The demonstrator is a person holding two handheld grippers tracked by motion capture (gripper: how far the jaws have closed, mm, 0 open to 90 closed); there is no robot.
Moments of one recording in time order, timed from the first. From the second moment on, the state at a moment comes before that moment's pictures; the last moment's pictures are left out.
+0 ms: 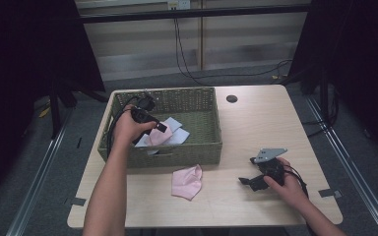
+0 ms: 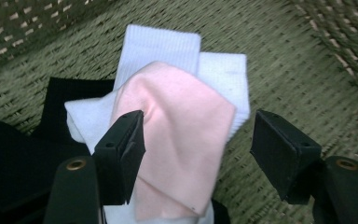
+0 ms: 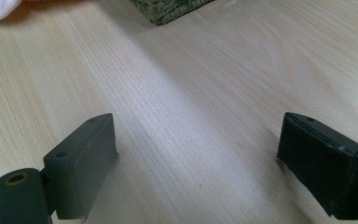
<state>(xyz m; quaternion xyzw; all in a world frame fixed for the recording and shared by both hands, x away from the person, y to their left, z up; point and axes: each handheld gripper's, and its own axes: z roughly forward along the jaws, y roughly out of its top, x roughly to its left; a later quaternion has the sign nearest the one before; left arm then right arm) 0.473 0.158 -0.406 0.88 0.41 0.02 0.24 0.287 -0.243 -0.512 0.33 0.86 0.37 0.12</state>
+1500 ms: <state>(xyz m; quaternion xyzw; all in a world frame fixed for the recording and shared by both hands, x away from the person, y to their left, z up) 0.473 0.170 -0.377 0.87 0.43 -0.02 0.23 0.287 -0.243 -0.512 0.33 0.86 0.37 0.12</state>
